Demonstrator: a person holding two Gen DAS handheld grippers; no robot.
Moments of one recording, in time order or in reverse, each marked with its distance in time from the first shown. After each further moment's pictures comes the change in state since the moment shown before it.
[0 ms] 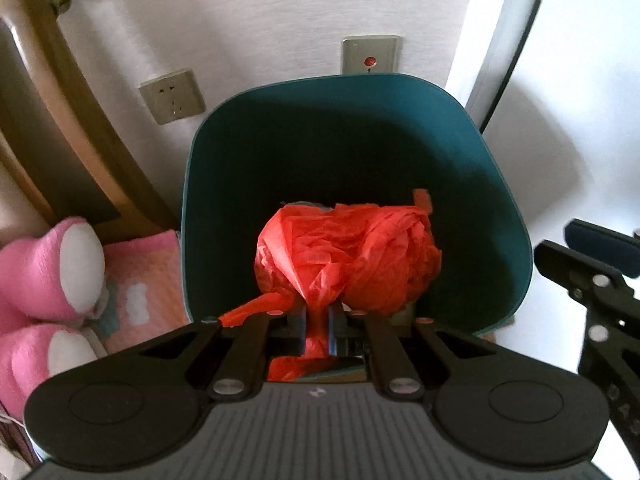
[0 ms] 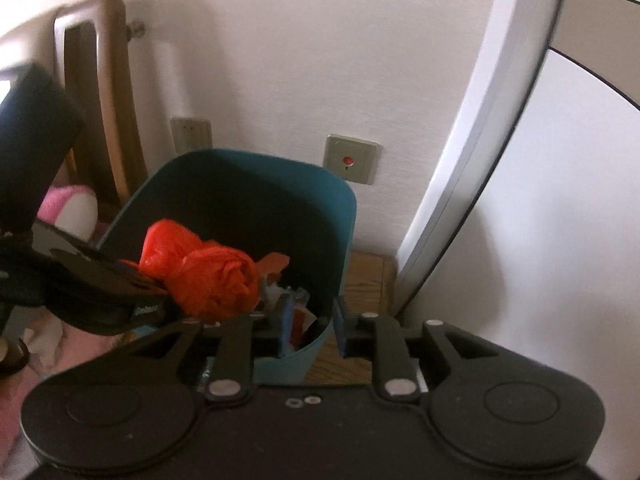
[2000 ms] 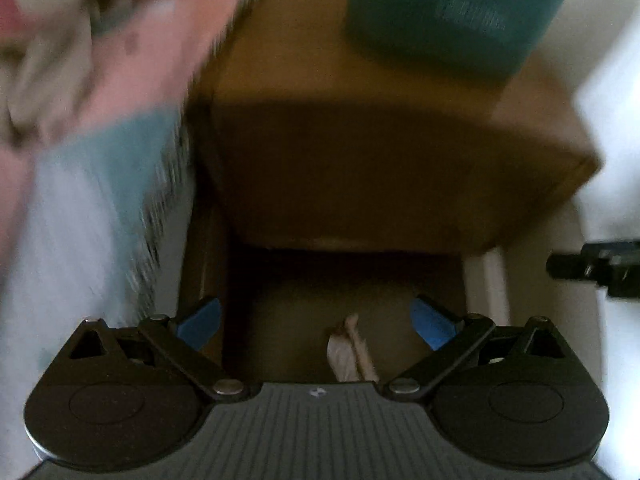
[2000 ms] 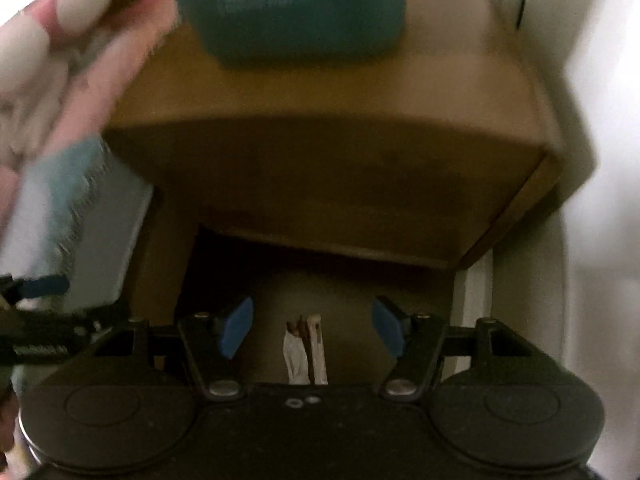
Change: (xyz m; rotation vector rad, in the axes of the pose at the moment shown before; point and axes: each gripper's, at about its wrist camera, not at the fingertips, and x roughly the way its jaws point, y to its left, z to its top) left arm 0.180 0.051 -0.352 -0.219 0.055 0.010; right arm 0.172 0.045 -0.309 0.102 0.361 0.238
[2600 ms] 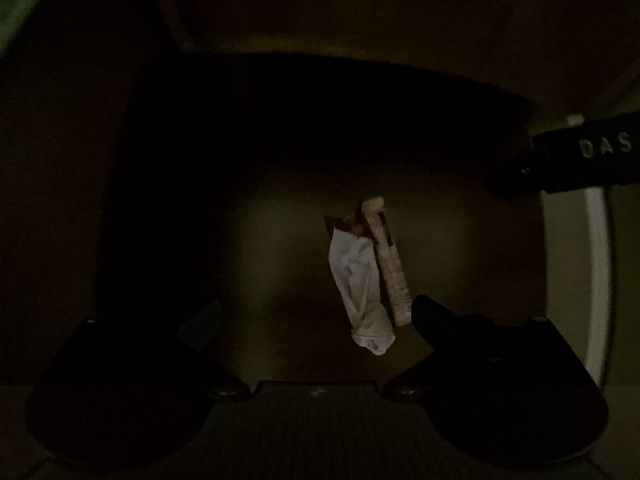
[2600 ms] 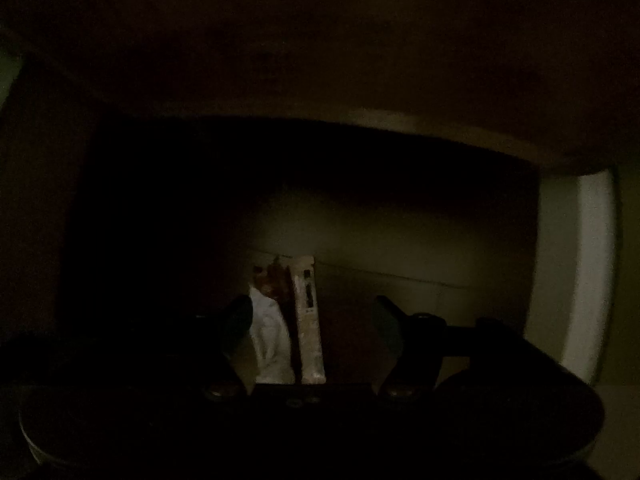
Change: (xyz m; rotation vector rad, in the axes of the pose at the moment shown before) left arm 0.256 -0.016 -0.128 -0.005 0.219 0.007; right arm 0.274 -0.022 -0.068 0.002 0.218 0.030
